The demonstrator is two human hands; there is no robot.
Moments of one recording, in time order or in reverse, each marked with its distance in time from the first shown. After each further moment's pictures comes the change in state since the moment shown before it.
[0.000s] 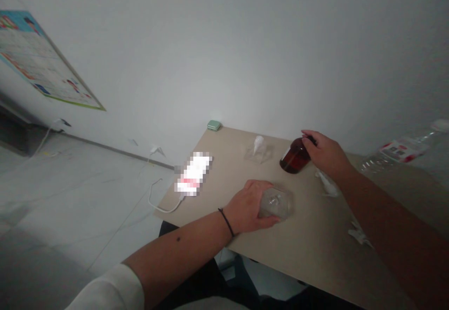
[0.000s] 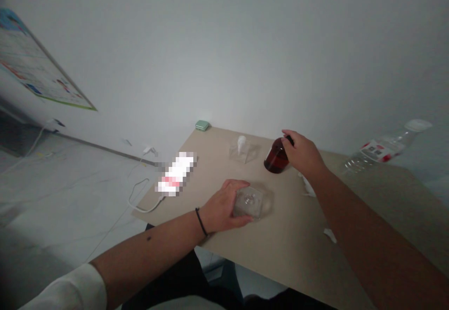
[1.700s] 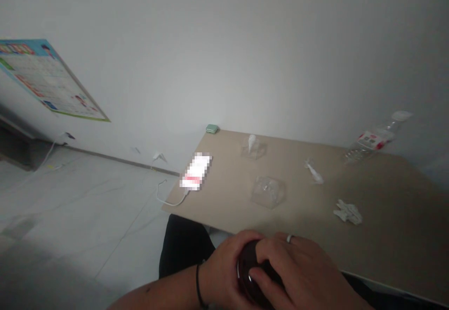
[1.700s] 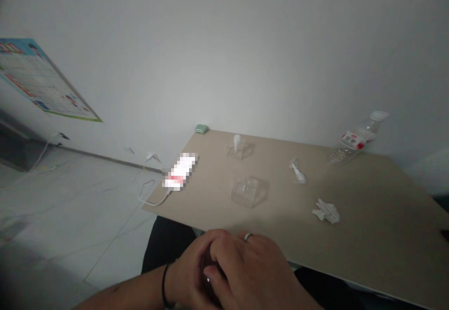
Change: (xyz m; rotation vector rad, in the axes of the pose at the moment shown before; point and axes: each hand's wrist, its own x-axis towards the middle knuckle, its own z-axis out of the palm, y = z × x) left_hand -0.131 0.081 0.004 -0.482 -0.054 -0.251; right_hand -0.247 -0.185 -0.082 0.023 -0.356 -0.529
